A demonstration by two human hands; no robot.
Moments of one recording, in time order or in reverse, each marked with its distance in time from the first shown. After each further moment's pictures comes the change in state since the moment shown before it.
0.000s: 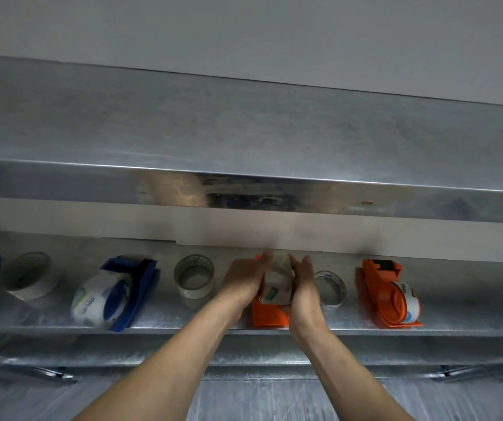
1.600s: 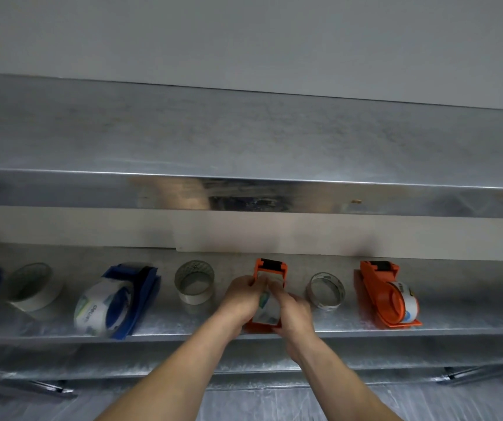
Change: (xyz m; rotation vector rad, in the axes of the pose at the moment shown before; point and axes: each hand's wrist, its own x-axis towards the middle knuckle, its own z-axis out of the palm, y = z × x) left_hand -0.005 -0.020 0.004 0.141 0.007 -0.028; right_hand -0.006 0.026 -0.004 -0.103 -0.010 0.143
